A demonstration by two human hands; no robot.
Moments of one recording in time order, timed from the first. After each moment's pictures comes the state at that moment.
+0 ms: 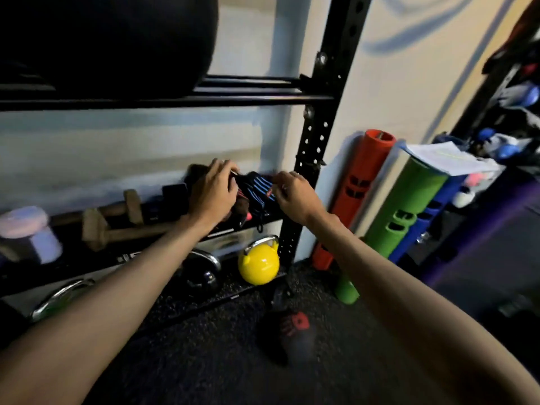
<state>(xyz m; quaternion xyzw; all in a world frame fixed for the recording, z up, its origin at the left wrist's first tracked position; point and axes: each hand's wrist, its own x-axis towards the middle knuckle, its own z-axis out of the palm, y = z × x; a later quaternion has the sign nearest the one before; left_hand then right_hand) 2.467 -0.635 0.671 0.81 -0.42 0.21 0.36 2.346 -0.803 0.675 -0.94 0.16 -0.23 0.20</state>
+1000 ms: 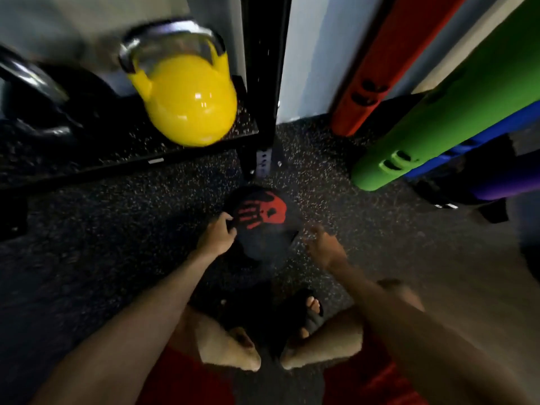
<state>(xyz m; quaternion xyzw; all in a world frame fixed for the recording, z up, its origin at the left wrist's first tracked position) 2.328 -0.858 -0.033 0.91 -0.10 -0.37 0.18 2.154 -1.079 -0.025 -0.82 0.37 0.25 0.35</state>
